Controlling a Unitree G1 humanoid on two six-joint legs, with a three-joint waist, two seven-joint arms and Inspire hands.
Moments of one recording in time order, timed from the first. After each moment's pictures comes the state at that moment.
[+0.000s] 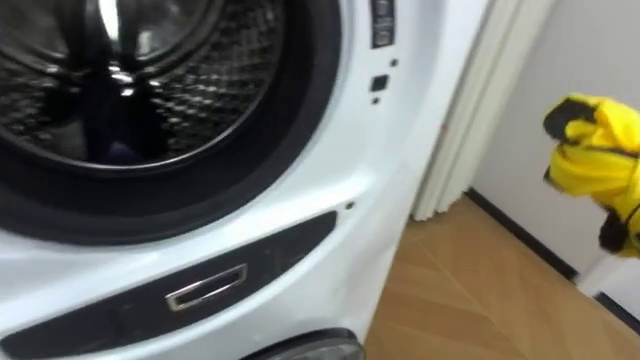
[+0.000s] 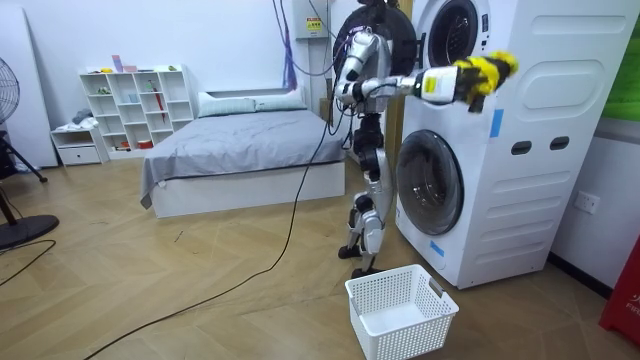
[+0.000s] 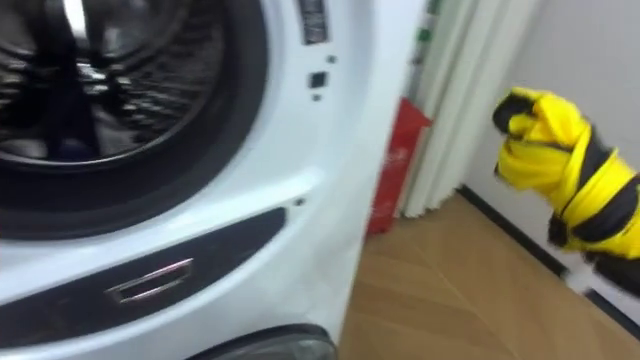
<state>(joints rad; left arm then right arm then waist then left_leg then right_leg) 0.24 0.25 0.20 1.14 0.03 0.04 0.08 0.34 -0.41 -0.52 -0.23 0.48 0.12 0.06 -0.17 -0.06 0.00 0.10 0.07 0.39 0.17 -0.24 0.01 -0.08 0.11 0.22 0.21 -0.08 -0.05</state>
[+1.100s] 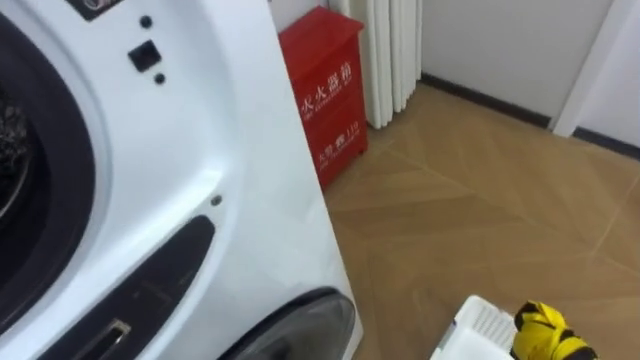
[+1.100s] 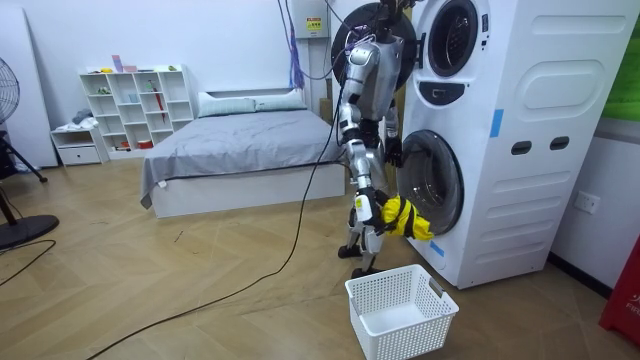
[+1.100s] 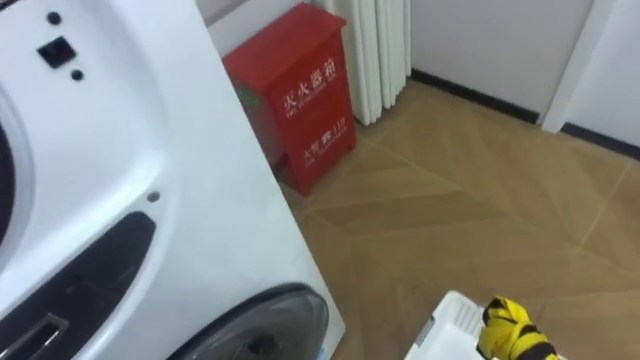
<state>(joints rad) 0.12 0.24 -0.16 1.10 -0.13 0.08 -0.06 0.03 -0.39 -0.33 0.85 0.40 0.01 -0.04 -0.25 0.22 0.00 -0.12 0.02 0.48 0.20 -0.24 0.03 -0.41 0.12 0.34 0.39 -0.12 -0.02</state>
